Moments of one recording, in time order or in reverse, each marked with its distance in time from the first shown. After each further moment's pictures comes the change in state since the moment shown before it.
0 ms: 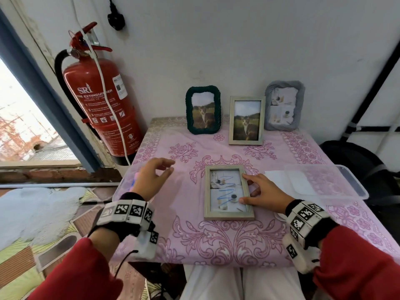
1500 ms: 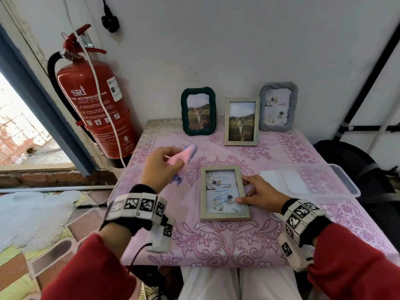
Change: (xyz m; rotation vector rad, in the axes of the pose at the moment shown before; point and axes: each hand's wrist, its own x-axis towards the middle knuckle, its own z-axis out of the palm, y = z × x) left_hand 0.011 0.052 0.010 -0.056 0.054 0.008; right_hand 0.001 0.004 -0.002 0.022 -0.030 -0.068
